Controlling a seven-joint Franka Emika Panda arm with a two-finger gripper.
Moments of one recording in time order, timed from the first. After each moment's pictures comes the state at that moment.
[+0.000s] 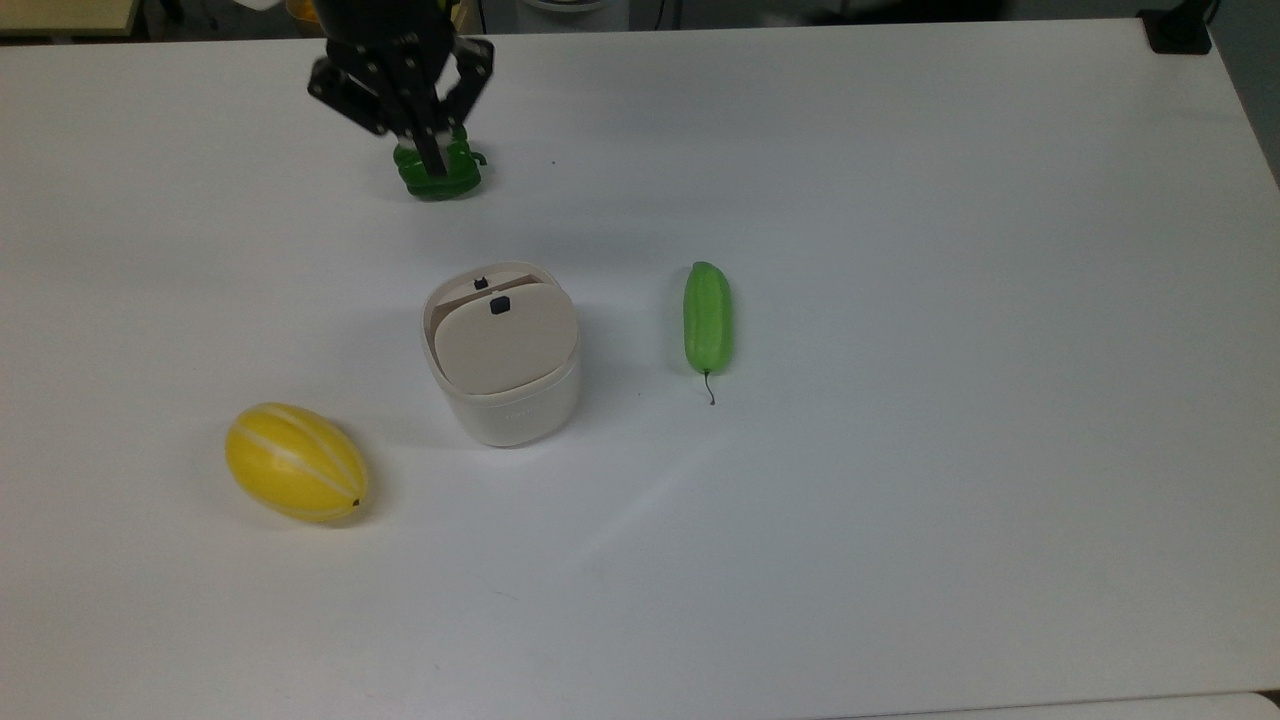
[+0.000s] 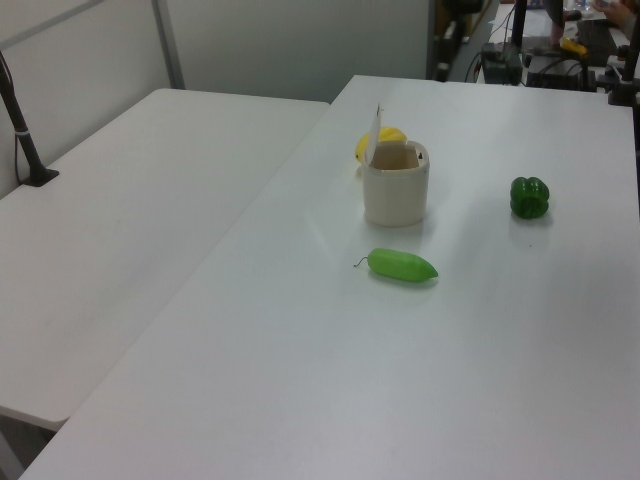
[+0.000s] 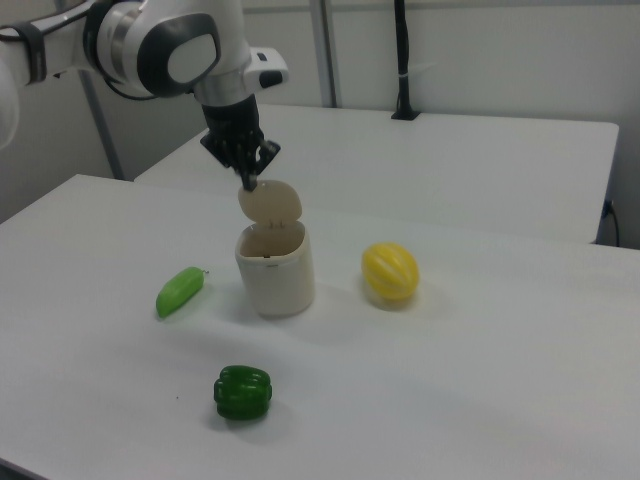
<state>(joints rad) 0.04 0.20 -0.11 -1.48 0.16 1.88 -0.22</state>
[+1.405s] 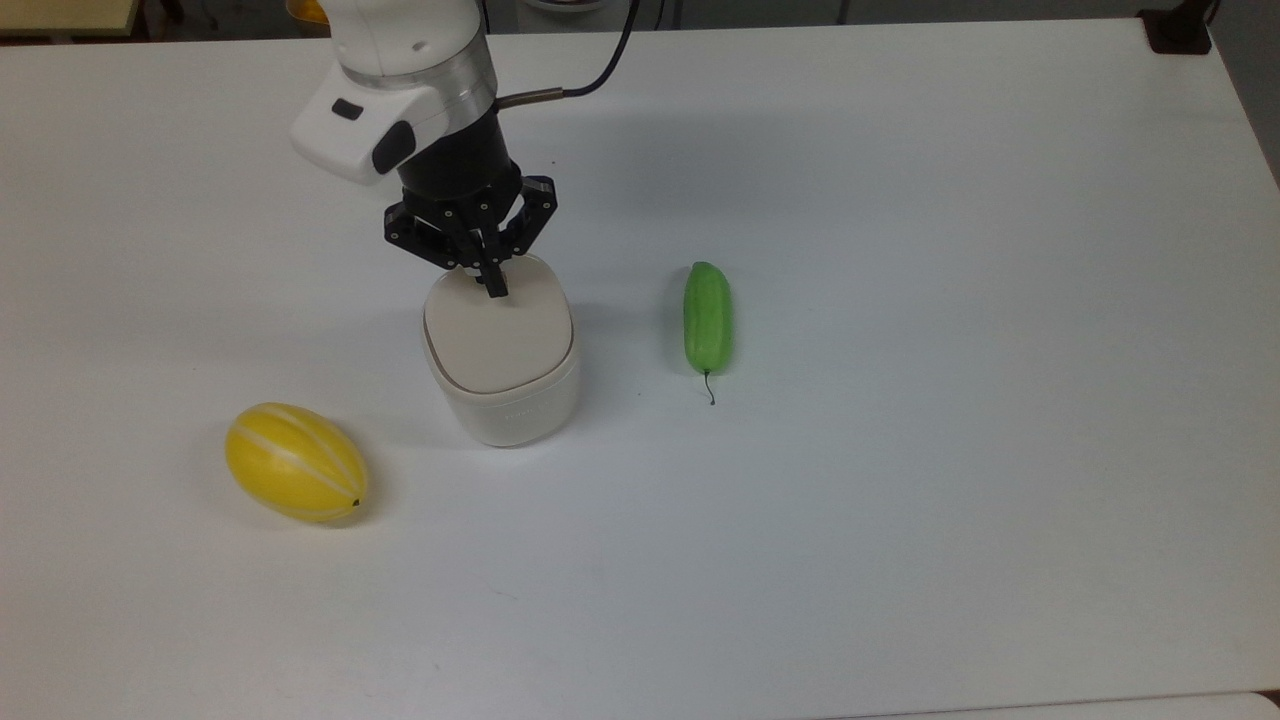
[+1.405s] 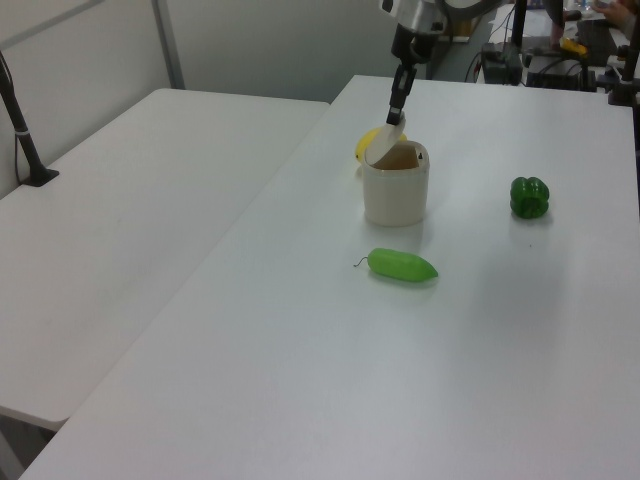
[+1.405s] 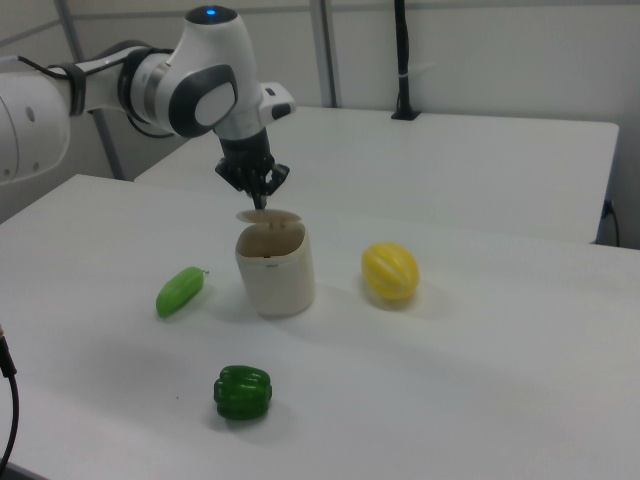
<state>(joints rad) 0.13 0.38 -0.16 -1.42 0.21 2.00 -0.32</state>
